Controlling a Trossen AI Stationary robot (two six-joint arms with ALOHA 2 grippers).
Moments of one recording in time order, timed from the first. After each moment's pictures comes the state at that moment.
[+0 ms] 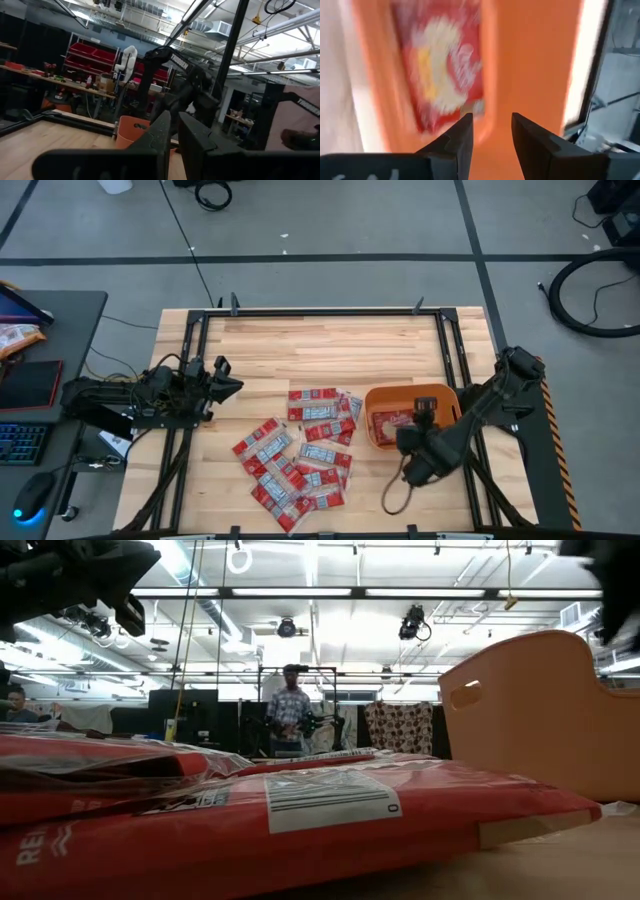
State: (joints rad) left arm 0.00 0.18 0.01 0.53 0.01 -0.33; right arm 0.72 1.63 1.26 -1.54 0.44 0.79
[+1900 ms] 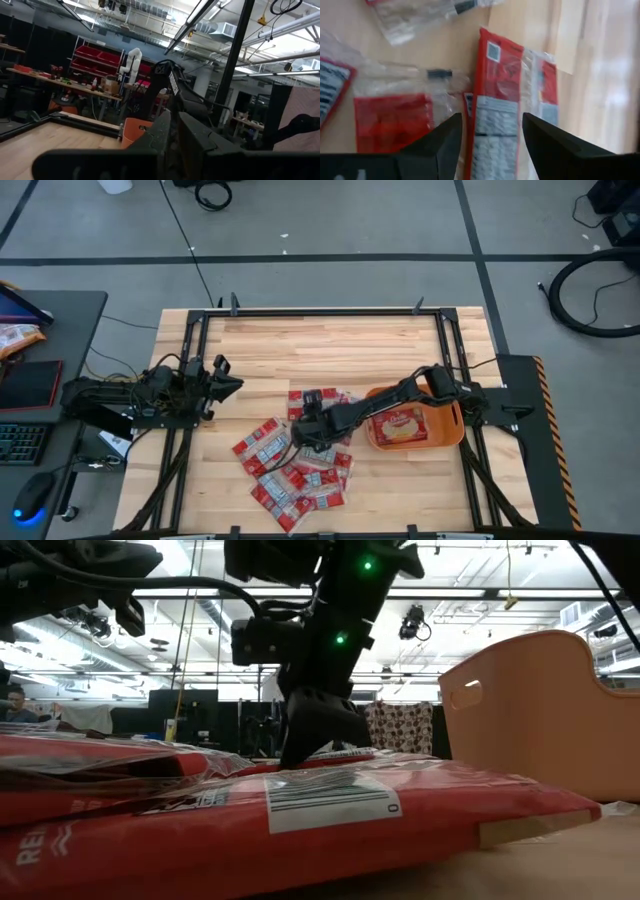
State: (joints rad) left arm 0.00 0.18 0.01 0.53 -0.02 -0.32; right arm 0.23 2.26 1.71 -0.66 0.51 -0.12
